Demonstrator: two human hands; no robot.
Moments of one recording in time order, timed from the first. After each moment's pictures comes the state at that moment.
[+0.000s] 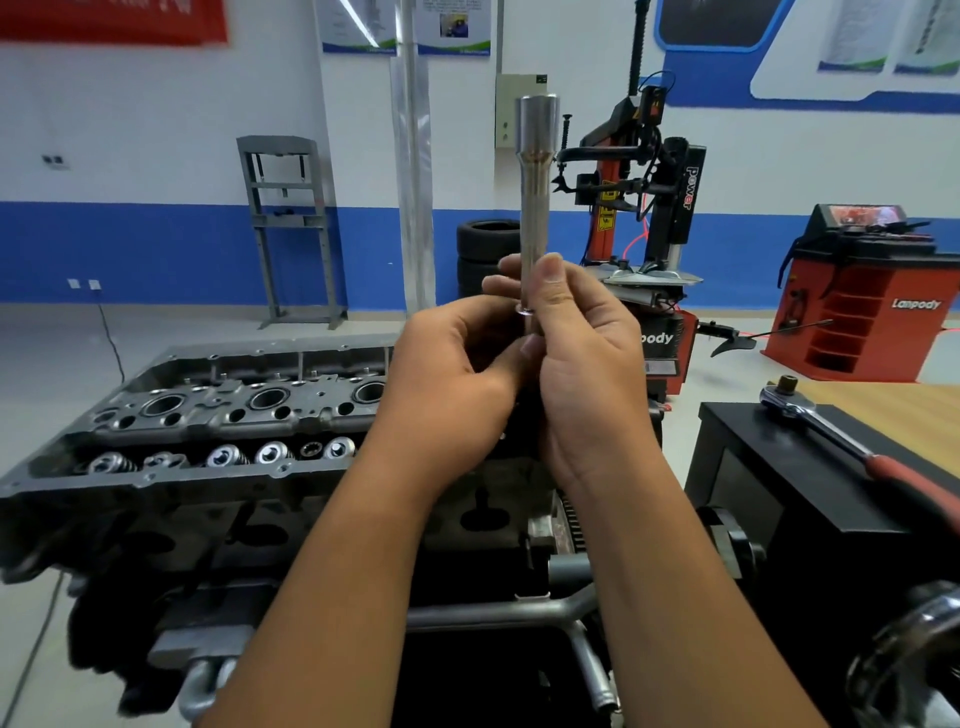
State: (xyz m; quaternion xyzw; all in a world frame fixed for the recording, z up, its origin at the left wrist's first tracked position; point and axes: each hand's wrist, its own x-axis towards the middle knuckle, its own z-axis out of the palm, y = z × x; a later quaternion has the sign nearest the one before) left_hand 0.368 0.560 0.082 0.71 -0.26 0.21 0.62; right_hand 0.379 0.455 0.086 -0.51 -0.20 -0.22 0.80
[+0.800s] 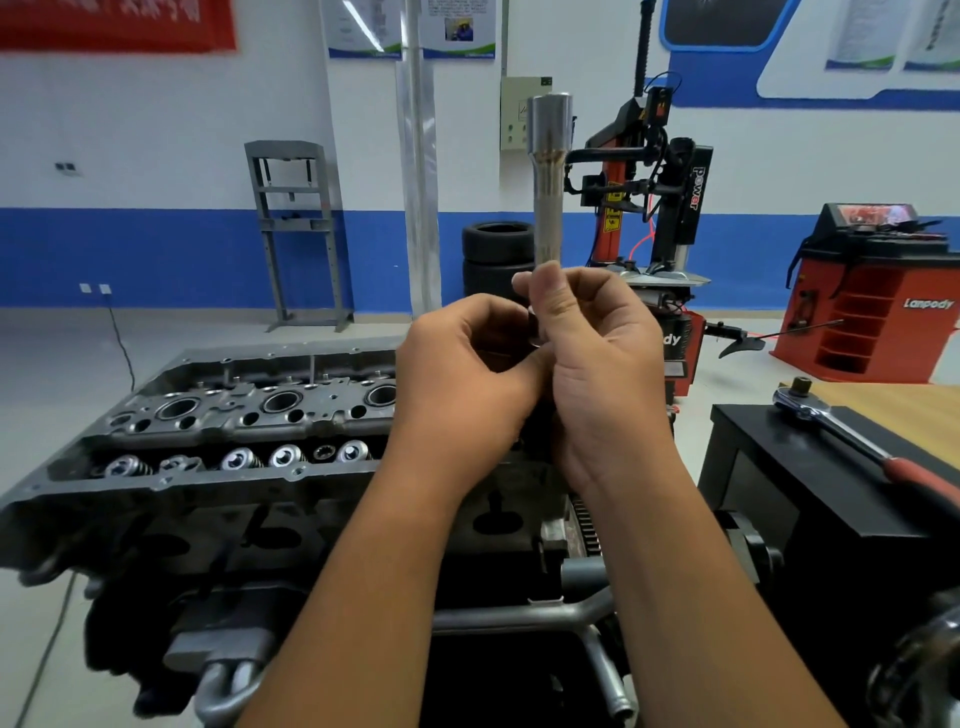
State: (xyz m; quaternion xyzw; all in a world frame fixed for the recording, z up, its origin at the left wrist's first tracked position) left_hand 0.368 0.556 0.081 0.72 -0.21 0.26 0.61; right_hand 0.376 0.455 0.086 -0.51 -0.18 -0.25 0.80
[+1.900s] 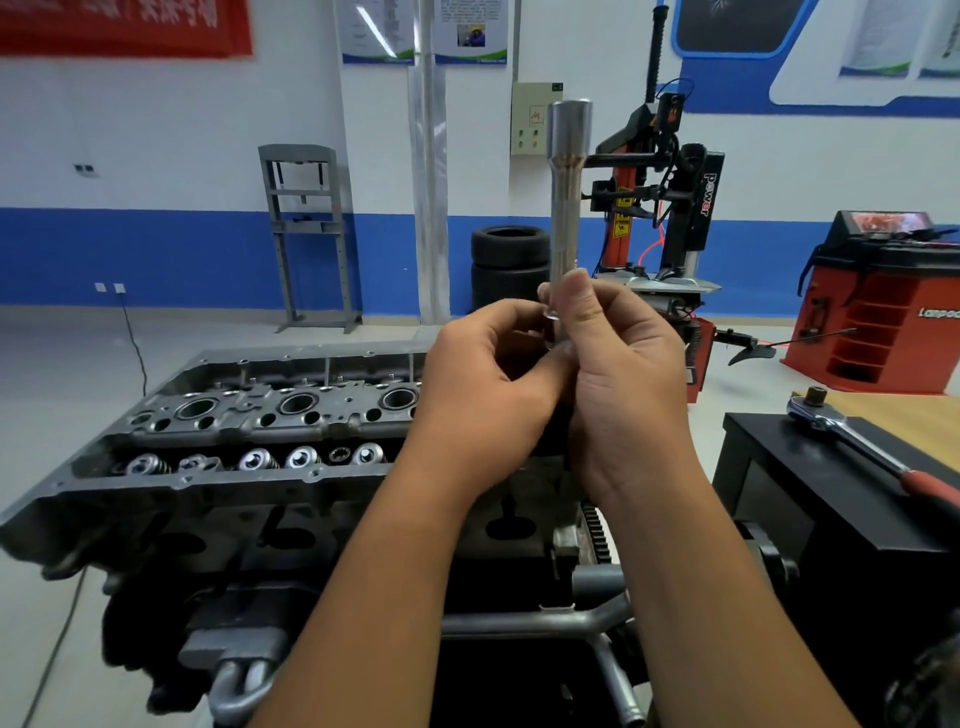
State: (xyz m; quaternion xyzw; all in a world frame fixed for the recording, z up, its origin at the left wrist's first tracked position) left_hand 0.368 0.558 0.082 0.71 -0.24 0.22 0.62; right_hand 0.379 0.451 0.083 -0.50 -0.19 -0.23 0.81
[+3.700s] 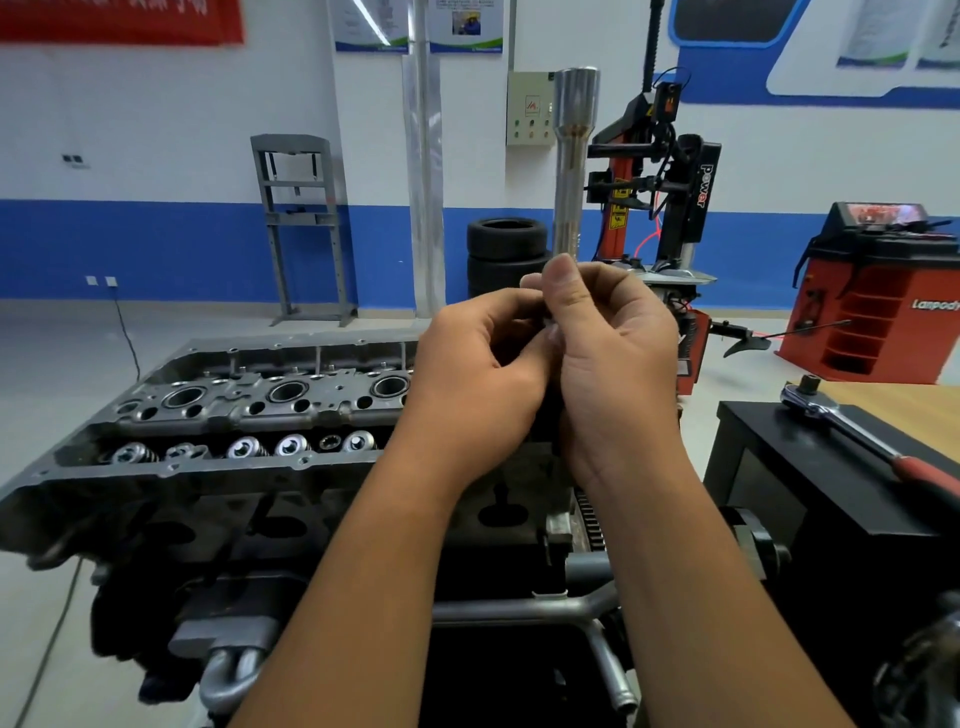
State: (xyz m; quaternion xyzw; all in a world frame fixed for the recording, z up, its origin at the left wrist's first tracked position) left_hand 0.370 0.557 0.080 0.72 -0.25 0.22 0.62; right_hand 0.376 0.456 0.085 -0.50 -0.15 -0.27 0.81
